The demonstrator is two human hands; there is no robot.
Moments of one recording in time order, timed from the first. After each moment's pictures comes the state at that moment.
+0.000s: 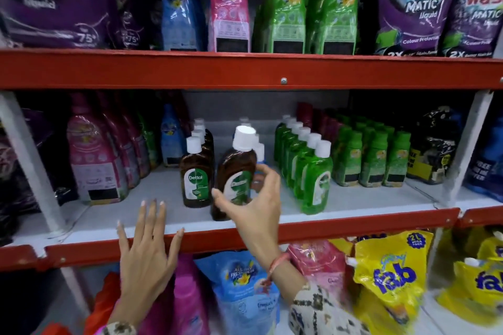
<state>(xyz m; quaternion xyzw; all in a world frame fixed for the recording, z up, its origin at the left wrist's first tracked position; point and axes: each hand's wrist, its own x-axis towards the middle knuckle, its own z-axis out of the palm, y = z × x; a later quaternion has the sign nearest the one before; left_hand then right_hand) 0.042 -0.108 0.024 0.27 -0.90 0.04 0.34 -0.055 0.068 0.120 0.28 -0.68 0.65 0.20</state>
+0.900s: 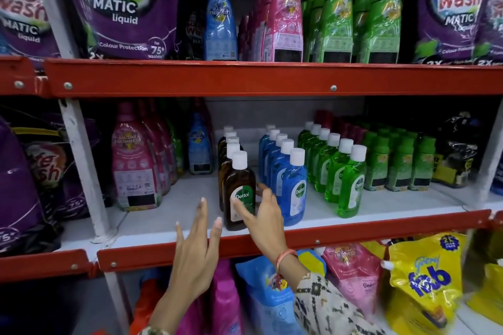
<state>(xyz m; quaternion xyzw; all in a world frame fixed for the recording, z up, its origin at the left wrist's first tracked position) 0.060 -0.106 0.059 0.17 -0.88 -0.32 0.31 -0.053 -0.008 0.086 0.27 -0.79 0.53 0.10</state>
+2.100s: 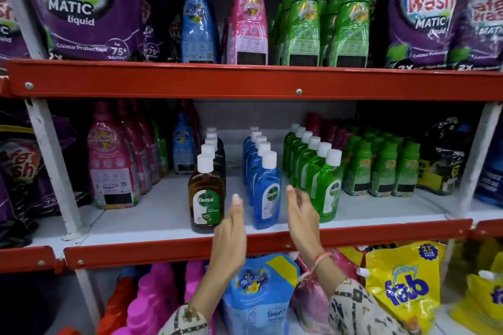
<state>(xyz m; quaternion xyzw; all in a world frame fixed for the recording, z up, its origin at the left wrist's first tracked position) -0.001 0.009 0.101 0.17 -0.76 -0.54 0.31 -0.112 0.100 0.098 0.17 -0.76 0.62 0.09</state>
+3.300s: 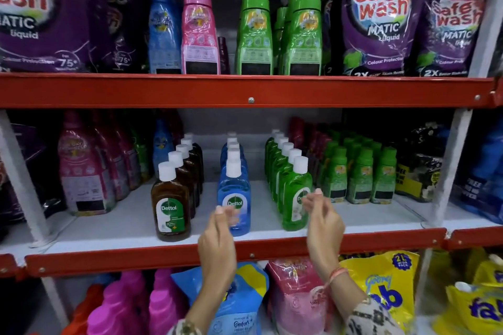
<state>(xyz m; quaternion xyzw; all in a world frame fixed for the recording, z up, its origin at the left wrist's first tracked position) -0.043 0.067 0.094 0.19 -0.68 -0.55 0.45 -0.150 0.189 0.106 0.12 -0.70 0.68 0.18</state>
